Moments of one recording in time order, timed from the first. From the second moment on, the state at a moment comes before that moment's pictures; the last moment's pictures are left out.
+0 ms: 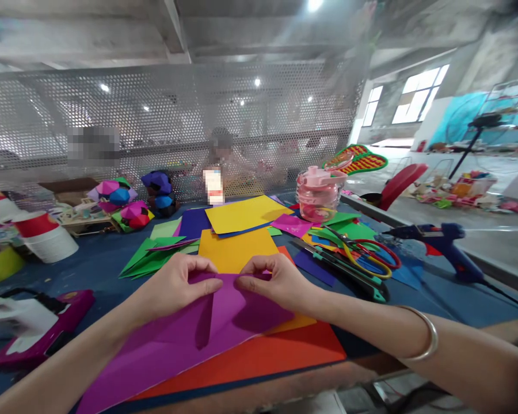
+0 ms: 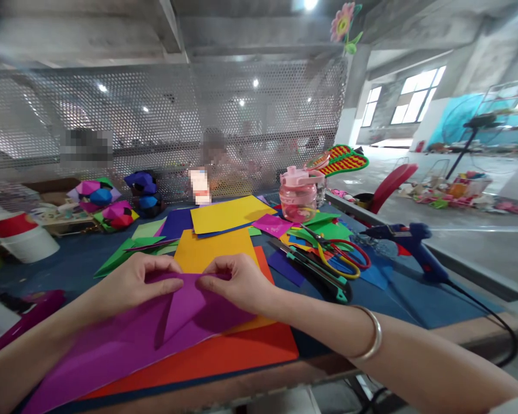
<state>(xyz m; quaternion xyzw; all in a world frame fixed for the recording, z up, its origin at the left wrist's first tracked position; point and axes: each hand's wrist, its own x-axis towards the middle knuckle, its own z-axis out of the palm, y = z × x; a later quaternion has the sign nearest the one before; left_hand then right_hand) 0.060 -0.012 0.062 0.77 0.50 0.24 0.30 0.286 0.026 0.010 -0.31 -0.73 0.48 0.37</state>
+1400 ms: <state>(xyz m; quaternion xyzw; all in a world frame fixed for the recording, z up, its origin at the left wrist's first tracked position) 0.079 -0.002 0.014 0.84 0.48 0.22 0.10 0.279 0.028 -0.011 -0.33 -0.88 0.22 0.27</state>
